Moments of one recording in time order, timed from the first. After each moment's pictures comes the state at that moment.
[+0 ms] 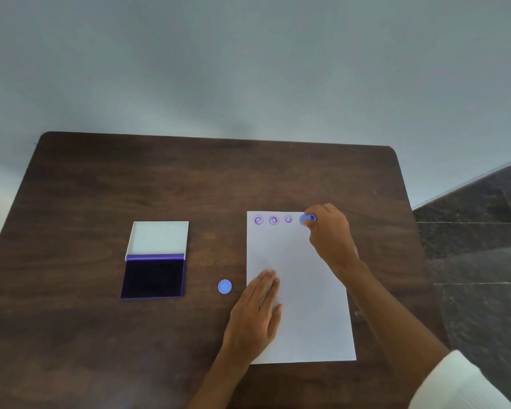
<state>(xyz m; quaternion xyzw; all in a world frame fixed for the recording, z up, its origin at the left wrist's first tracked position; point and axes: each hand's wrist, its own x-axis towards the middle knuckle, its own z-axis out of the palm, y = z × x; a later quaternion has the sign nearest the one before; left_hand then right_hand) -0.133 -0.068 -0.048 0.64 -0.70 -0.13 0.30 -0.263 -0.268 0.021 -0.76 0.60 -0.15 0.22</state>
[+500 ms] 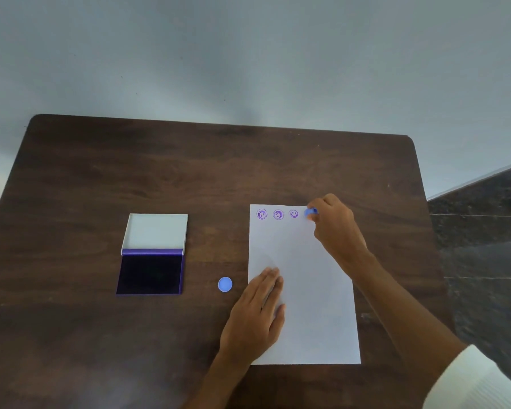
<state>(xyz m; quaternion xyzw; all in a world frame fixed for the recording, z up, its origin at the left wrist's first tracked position) -0.132 -0.067 -0.057 0.63 -0.71 -0.13 0.28 -0.263 -0.285 0.010 -0.82 0.53 -0.08 0.18</state>
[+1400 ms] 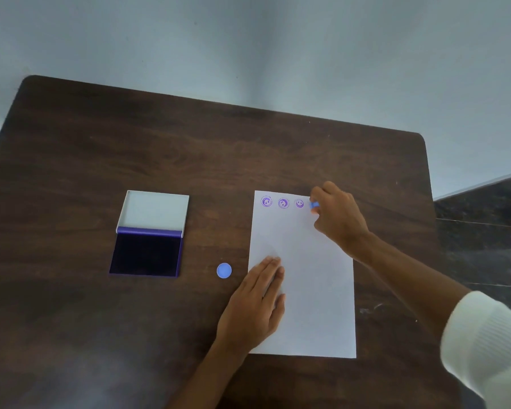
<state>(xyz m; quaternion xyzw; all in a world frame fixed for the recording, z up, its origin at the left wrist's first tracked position) -0.136 -0.066 -0.066 0.63 -0.71 -0.11 0.29 -0.257 -0.300 0.005 -0.87 0.47 0.02 0.13</state>
